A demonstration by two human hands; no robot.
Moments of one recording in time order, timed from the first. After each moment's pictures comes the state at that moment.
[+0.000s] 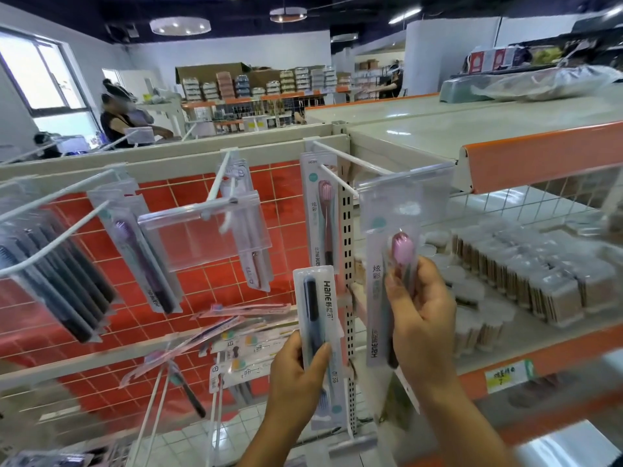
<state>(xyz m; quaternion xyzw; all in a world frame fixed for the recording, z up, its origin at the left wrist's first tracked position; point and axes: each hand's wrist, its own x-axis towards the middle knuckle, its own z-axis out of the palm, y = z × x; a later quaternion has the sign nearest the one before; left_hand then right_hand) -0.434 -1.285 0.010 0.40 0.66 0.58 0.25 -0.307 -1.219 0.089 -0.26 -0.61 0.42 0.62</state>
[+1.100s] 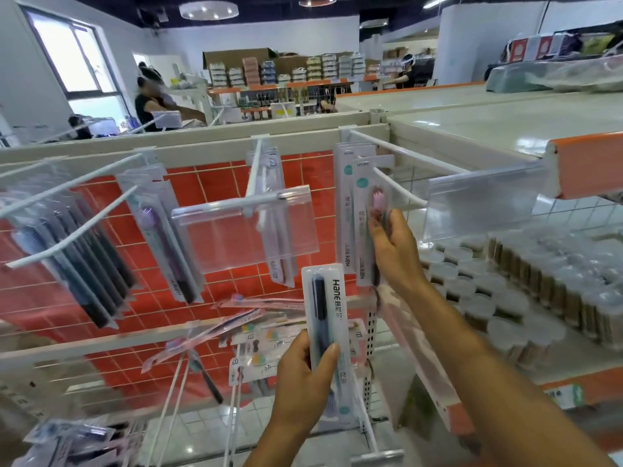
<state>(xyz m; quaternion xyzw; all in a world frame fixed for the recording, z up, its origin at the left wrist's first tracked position) -0.457 -1.285 0.004 0.38 0.68 0.59 0.23 -0.388 -1.115 0.099 -0.28 -0.69 0.46 0.47</state>
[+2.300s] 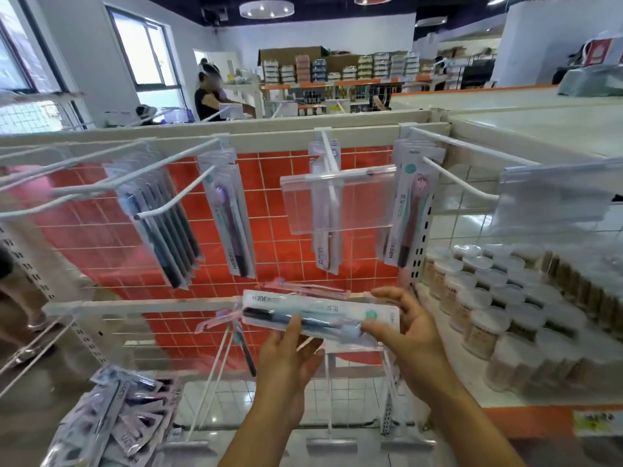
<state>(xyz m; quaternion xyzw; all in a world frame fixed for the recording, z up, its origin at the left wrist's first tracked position) -0.484 -1.334 0.028 0.03 0.53 0.78 0.34 -0.367 -1.225 0.044 -0.24 -0.63 0.65 0.36</state>
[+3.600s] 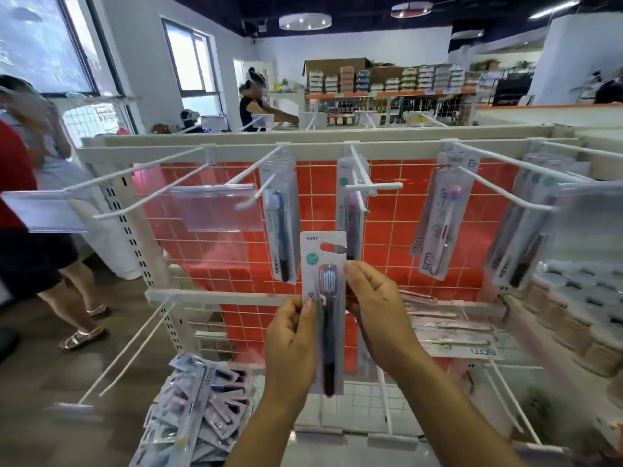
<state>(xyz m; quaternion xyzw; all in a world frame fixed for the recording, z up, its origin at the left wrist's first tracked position) -0.597 -1.474 0.064 0.26 0.63 0.73 0.10 -0.535 -1.386 0.108 -0.12 -0.62 0.70 0.34</state>
